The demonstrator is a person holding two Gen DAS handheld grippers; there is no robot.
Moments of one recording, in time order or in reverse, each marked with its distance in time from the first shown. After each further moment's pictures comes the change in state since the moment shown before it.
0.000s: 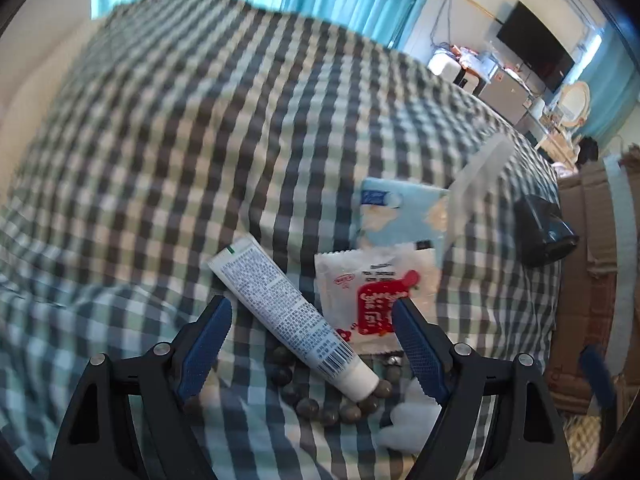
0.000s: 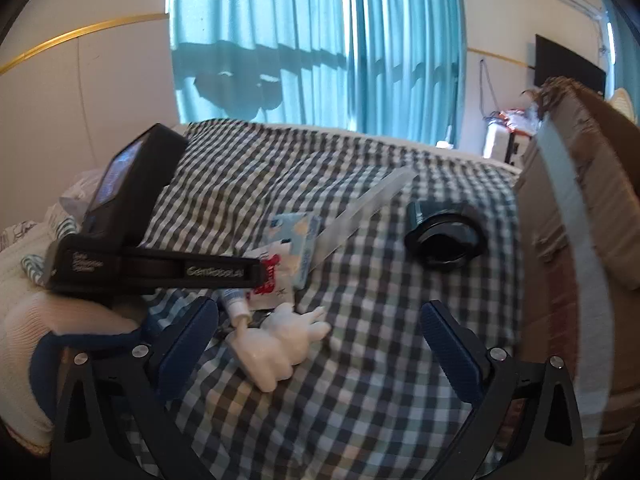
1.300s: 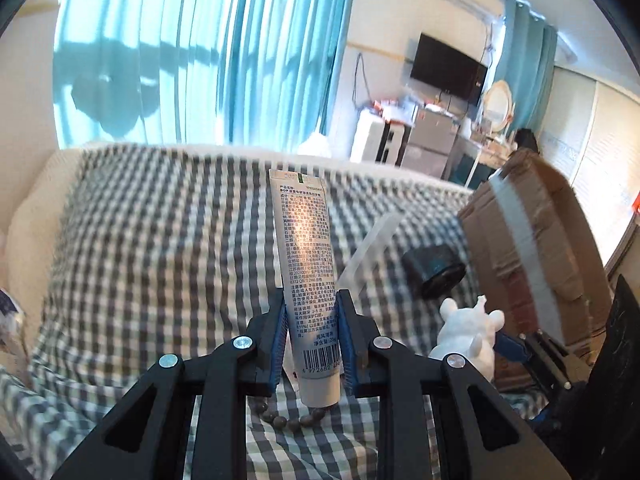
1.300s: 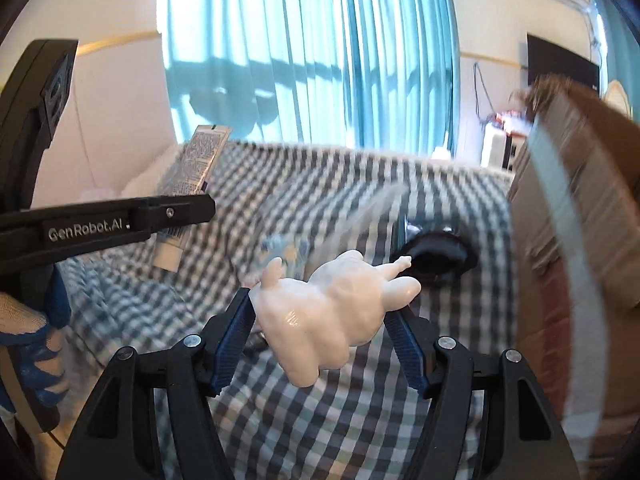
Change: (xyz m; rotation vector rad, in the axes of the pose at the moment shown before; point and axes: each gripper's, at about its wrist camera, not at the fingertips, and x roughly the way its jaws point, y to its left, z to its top) left arm -0.133 -0.037 -0.028 0.278 -0.350 -0.080; right arm -0.017 -0.011 0.020 0.037 -0.114 -0.019
